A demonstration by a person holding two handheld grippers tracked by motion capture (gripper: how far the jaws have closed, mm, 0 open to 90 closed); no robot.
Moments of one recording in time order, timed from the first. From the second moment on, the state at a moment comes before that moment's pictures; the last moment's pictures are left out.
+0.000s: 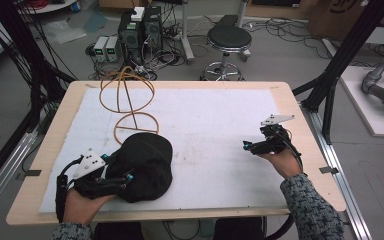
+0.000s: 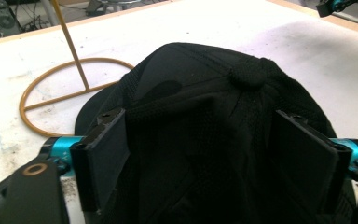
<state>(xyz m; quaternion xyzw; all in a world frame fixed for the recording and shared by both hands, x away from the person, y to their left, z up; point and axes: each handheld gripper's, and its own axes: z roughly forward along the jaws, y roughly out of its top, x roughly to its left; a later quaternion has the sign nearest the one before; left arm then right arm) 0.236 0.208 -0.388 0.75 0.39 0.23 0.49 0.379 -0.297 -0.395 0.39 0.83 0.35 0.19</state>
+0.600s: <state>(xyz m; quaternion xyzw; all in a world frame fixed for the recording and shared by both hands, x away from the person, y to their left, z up) 0.228 0.208 -0.397 0.75 0.39 0.23 0.48 0.378 -0.300 -0.393 0.40 0.82 0.36 0.19</state>
